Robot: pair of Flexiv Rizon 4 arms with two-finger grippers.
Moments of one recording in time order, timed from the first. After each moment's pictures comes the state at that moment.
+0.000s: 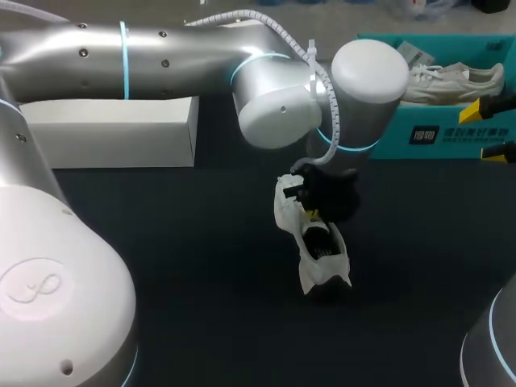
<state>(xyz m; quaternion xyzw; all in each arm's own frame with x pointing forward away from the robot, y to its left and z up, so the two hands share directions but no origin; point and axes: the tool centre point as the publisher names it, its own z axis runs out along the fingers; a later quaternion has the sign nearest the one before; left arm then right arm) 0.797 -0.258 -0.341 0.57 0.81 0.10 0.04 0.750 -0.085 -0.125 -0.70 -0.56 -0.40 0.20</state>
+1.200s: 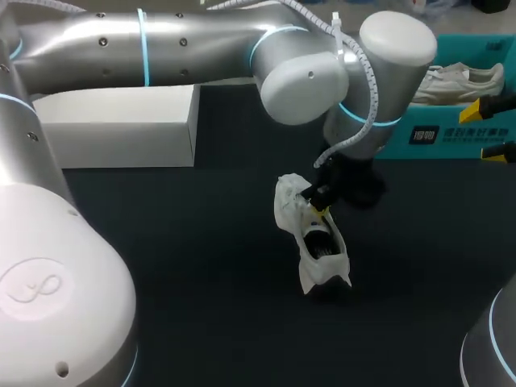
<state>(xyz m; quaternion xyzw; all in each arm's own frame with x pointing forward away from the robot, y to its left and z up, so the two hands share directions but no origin) 0.769 -0.269 -0.305 0.41 0.91 0.08 -0.02 0.750 -0.085 -0.125 -0.70 -0.56 -0.40 0.20</state>
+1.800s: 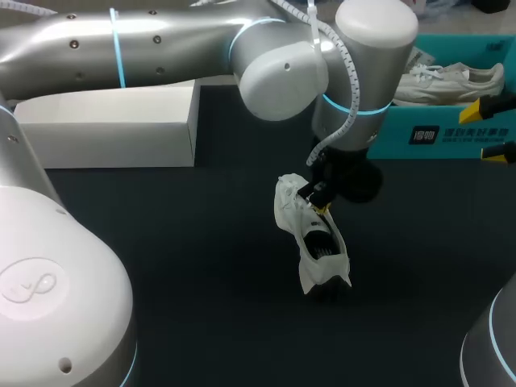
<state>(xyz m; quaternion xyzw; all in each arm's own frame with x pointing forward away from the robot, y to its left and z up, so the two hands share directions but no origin) 0.758 -0.261 -0.292 0.39 0.92 0.05 -0.01 0.750 -0.085 -0.125 -0.70 -0.56 -0.40 0.20</state>
